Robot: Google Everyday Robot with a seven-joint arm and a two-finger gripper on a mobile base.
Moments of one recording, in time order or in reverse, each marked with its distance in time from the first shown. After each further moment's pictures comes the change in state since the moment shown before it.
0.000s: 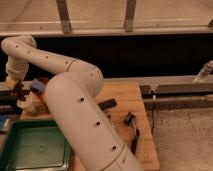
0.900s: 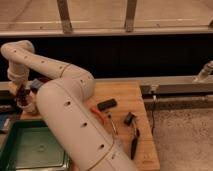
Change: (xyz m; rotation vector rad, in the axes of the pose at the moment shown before) arm 0.020 -0.006 0.032 -0.023 0.096 0.054
